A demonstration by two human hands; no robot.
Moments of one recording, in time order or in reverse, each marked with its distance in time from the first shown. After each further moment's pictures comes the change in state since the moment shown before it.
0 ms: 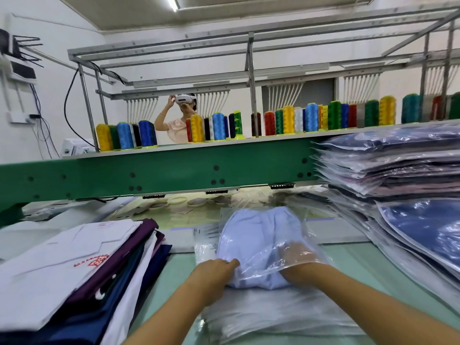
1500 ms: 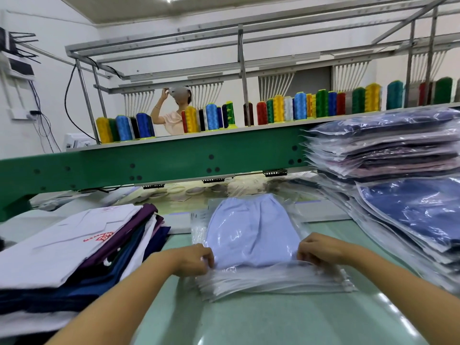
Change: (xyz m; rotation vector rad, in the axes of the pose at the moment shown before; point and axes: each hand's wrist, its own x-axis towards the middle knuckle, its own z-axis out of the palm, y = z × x) left_hand -0.046 -0.020 -0.029 -0.416 -0.388 -0.091; right_hand -0.067 0.085 -0.015 0.657 -0.245 -0.105
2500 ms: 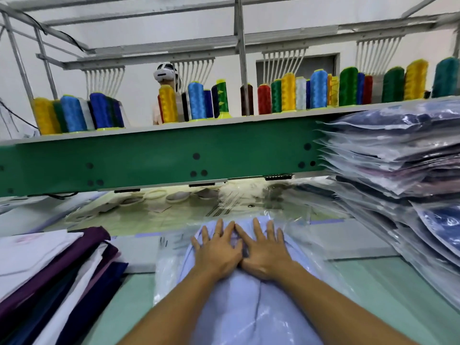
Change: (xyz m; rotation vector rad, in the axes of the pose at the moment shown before) left_hand 0.253 0.025 -0.010 -0.080 0.493 -0.172; right_hand 0.250 -0.025 0.048 -0.609 0.290 -0.038
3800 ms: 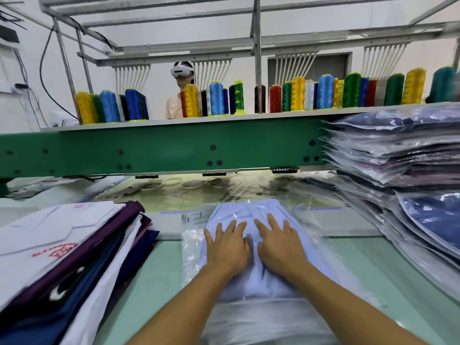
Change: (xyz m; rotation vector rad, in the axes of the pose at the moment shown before) left_hand -0.112 0.012 -0.030 0.001 0.041 0.046; right_hand -0.096 -0.036 -0.034 -0.003 0.118 0.071
